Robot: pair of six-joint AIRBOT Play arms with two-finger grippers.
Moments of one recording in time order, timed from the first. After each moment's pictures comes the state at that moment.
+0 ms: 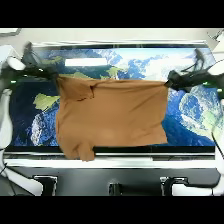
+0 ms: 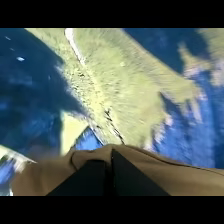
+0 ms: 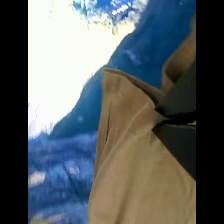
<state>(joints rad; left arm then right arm) 0.07 -1.88 1.89 1.15 -1.01 -1.55 -0.18 -1.57 1.53 -1.02 1.16 1.53</state>
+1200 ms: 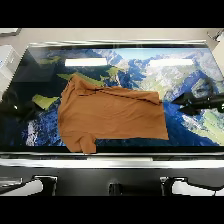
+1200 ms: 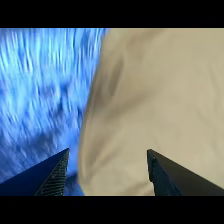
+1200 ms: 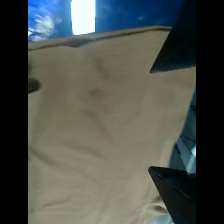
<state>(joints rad) 0.45 -1.33 1.07 0.96 -1.29 -1.40 -0.49 -1.47 1.25 -0.81 1.46 1.26</state>
